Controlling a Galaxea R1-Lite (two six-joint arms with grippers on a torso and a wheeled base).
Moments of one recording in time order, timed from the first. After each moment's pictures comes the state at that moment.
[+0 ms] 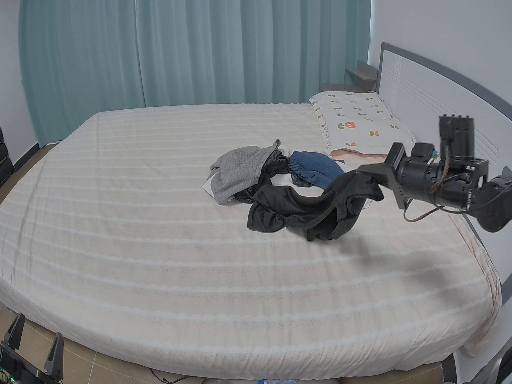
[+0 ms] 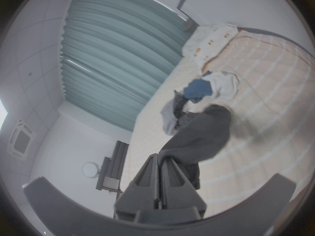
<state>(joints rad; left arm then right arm) 0.00 0.02 -0.02 0.00 0.02 0.00 0.34 1.67 -0.97 -0.47 0.28 0.94</state>
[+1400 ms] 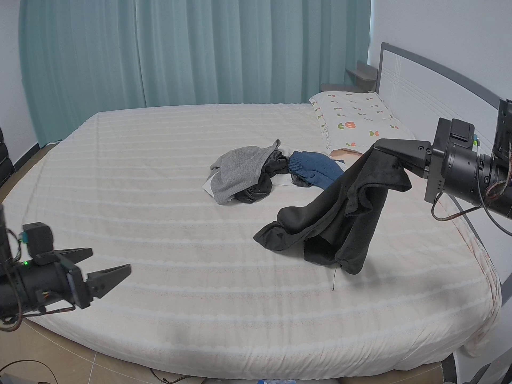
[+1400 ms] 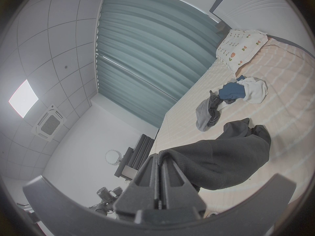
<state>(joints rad) -0.27 1.17 -0.46 -0.26 -0.16 -0.10 0.42 1.43 -0.84 -0.54 0.36 0.94</state>
